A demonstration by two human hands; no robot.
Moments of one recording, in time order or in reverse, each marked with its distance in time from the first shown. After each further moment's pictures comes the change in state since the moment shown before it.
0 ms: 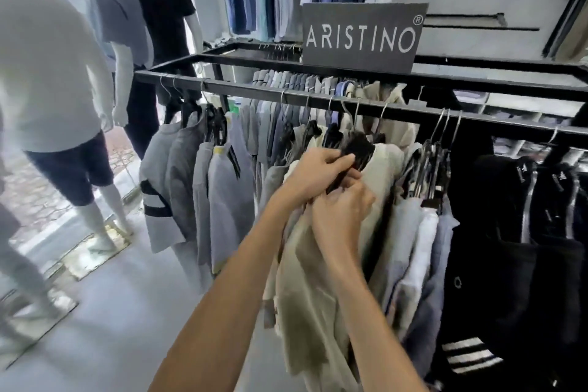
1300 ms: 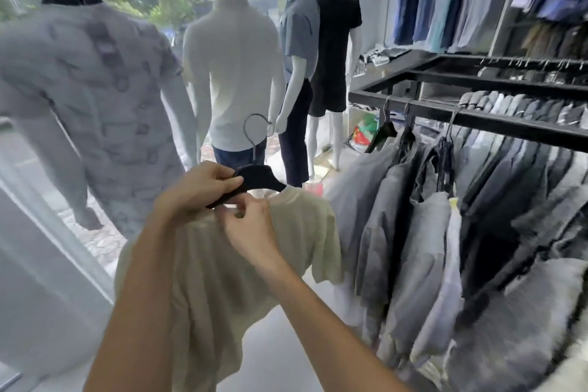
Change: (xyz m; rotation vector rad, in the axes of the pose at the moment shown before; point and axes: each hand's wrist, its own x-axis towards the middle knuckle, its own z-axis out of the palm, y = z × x) left_hand -0.206 -0.128 -0.527 0.620 0.515 -0.487; right_hand -0.209 -0.119 0.457 0.179 -1.087 -0.118
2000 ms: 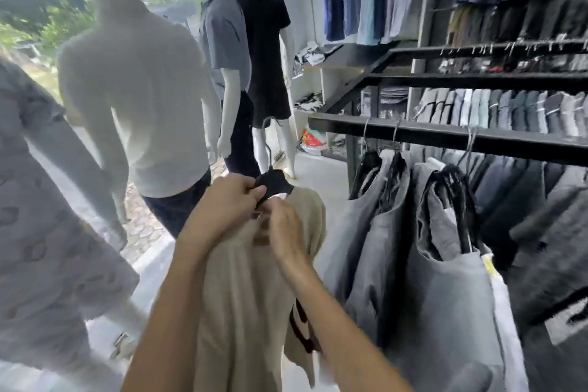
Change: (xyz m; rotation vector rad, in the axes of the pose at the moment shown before) left_hand 0.218 0.062 0.069 0.211 -0.040 0.171; right_hand 0.208 0.064 -0.099 0.094 0.347 0.152
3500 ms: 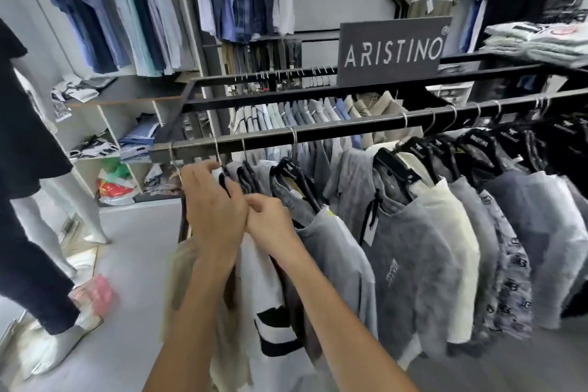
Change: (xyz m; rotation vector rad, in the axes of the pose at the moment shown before) left_hand 0.026 0.101 0.107 -0.628 0.460 0.584; right_hand -0.031 -0.005 -0.113 -0.261 0.622 0.048
